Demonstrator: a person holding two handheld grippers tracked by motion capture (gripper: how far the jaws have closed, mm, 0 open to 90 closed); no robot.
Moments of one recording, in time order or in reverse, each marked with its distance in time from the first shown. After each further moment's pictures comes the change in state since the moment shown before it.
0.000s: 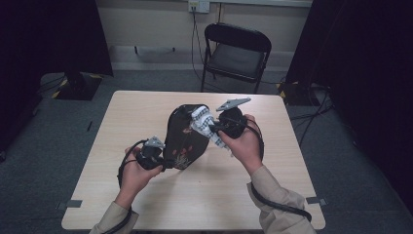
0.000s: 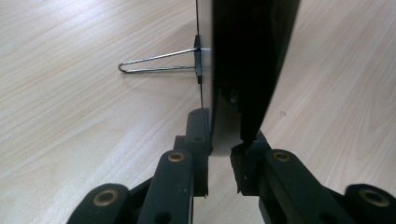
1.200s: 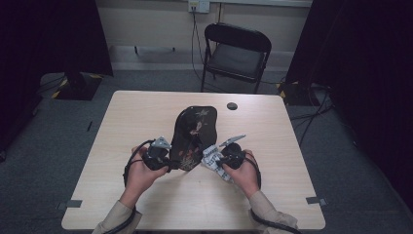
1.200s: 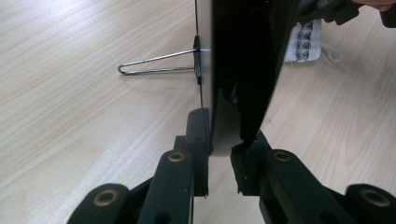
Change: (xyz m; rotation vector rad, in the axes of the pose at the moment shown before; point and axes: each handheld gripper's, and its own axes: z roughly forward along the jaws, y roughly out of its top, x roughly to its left) left arm -0.009 0.008 0.009 0.010 -0.036 0.040; right arm -0.006 -0.122 0.078 0.231 0.036 0.120
